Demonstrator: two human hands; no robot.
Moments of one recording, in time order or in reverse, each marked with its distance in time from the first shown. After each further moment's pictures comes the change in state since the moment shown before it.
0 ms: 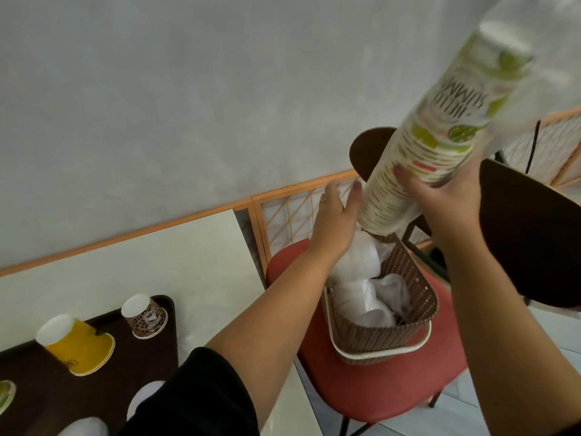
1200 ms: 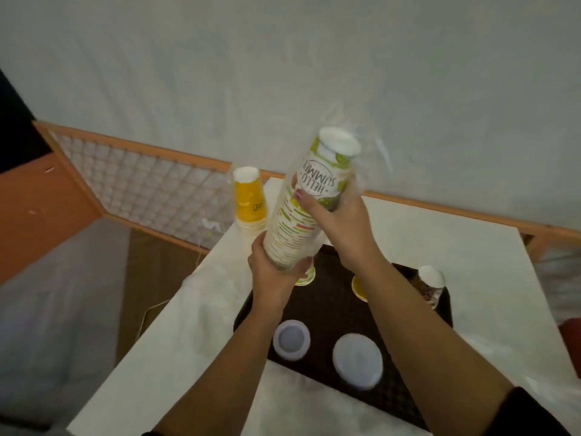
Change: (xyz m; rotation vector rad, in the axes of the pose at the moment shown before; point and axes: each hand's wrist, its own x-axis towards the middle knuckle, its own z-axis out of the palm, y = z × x) left_hand -0.316 -0.176 -0.474 0.048 1.164 -0.340; right_hand -0.331 -0.167 0.493 0.409 -1.025 0.115
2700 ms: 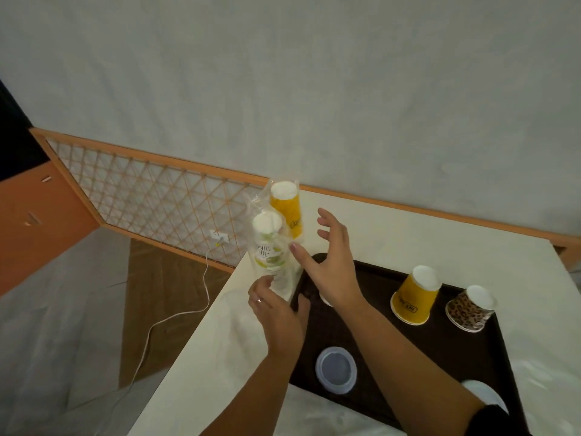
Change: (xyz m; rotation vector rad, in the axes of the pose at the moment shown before) left_hand 0.032 -0.070 -0.042 0.392 0.221 0.264; right_hand -0.004 0.062 0.097 -0.253 0.011 0.038
